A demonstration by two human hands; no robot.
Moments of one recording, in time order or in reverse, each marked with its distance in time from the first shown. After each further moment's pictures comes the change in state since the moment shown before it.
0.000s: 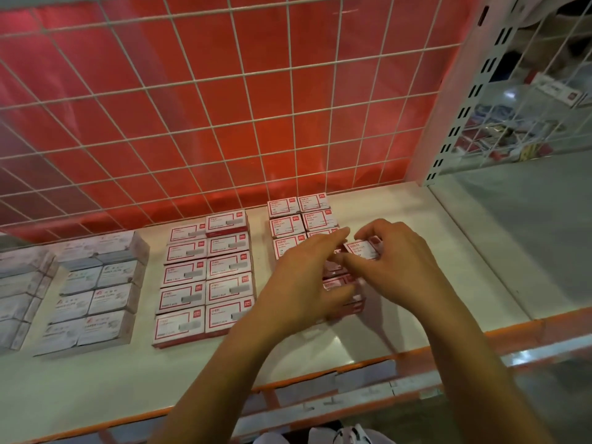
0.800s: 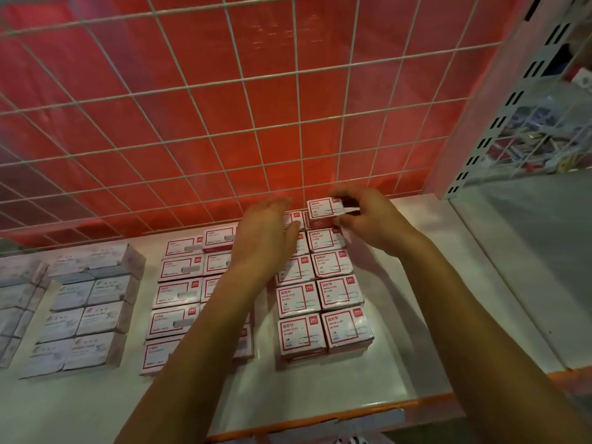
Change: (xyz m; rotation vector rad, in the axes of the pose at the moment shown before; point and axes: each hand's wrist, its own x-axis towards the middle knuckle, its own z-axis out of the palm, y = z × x) left_hand 0.083 -0.067 -0.028 0.337 0.220 -0.269; right_hand 0.128 0.001 0.019 0.298 -0.236 -0.217
